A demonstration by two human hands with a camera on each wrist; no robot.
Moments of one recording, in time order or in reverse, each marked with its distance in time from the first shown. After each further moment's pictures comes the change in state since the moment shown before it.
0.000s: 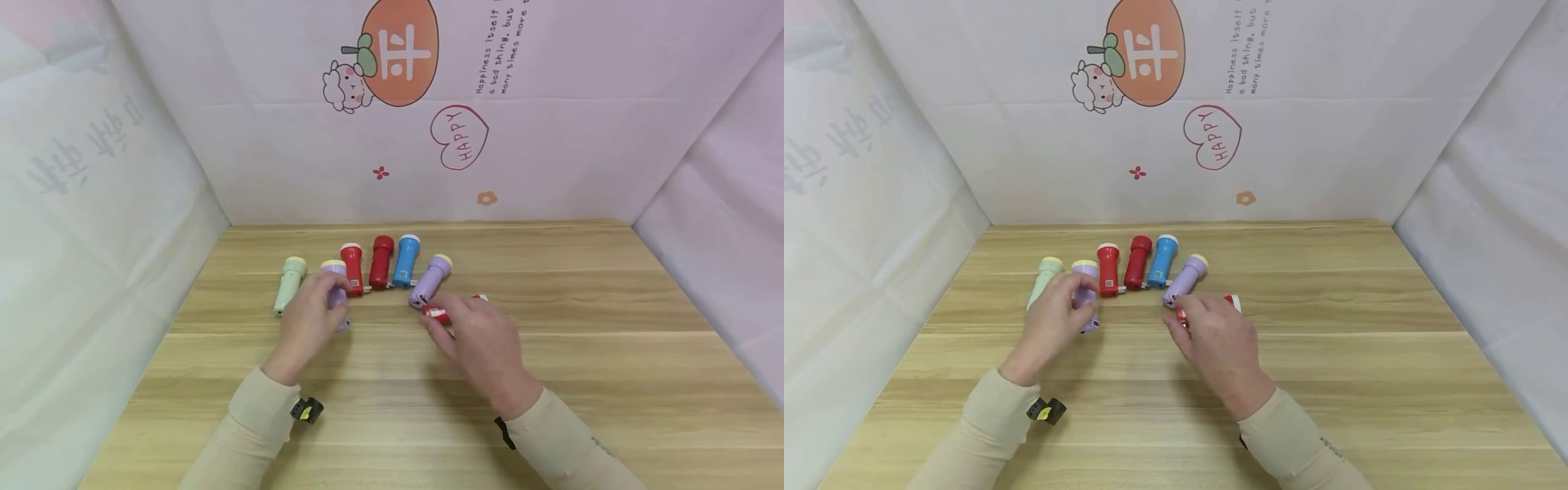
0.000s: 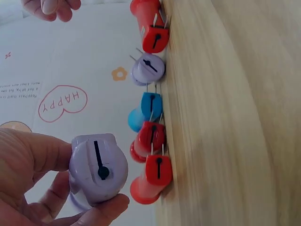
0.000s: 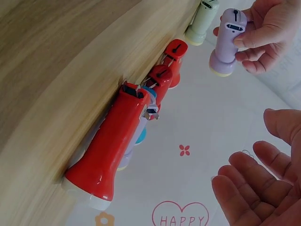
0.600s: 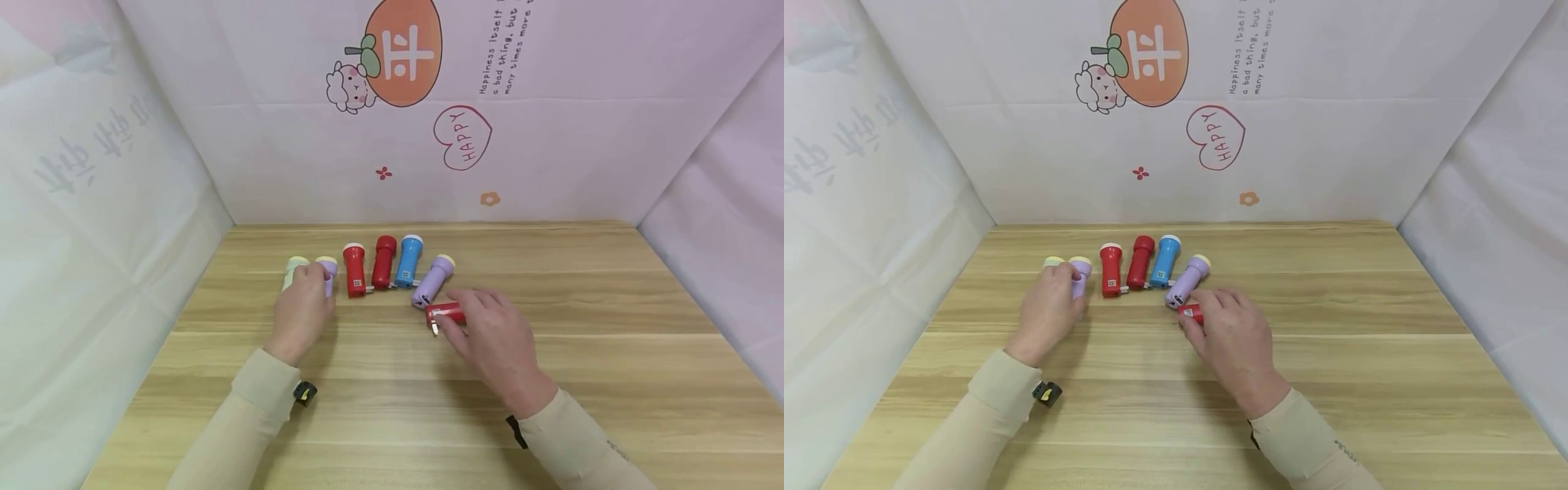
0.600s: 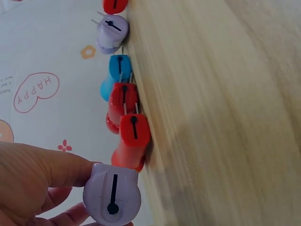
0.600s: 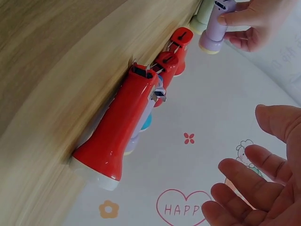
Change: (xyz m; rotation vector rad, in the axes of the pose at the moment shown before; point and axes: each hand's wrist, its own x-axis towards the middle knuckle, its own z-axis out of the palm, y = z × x) left_hand 0.019 -0.023 0.004 0.302 0.096 -0.022; right_hand -0.002 0.014 -0.006 -0.046 -0.058 0.050
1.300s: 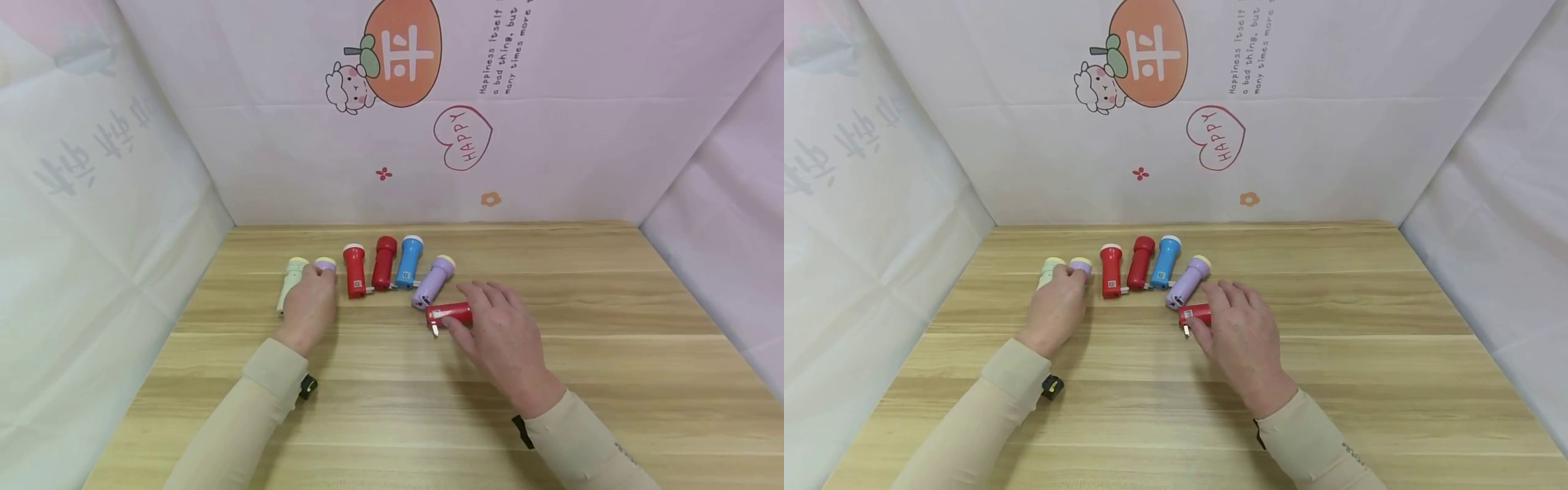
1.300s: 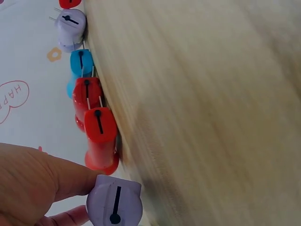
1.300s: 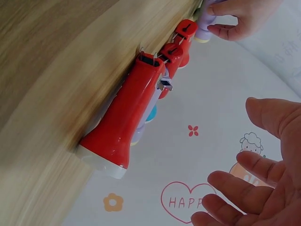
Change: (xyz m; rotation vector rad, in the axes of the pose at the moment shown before) left_hand 0.014 -0.006 0.020 0.124 -0.063 0.066; right_hand -0.002 0.010 -0.001 -0.035 -0.043 0.042
